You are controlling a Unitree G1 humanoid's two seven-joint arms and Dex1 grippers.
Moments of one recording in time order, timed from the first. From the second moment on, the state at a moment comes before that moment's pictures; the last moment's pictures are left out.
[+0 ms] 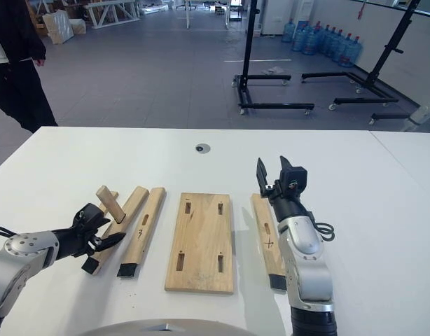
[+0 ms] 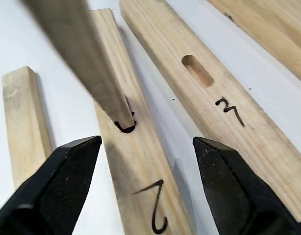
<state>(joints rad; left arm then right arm) 0.15 0.75 0.04 -0.50 -0.31 0.92 -0.59 0.06 -0.14 -0.09 -0.41 0.18 0.21 0.12</state>
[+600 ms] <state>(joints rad) 0.15 0.67 0.06 -0.52 -0.28 0.98 -0.43 0.05 -0.15 -0.11 -0.41 0.20 0.22 0.13</state>
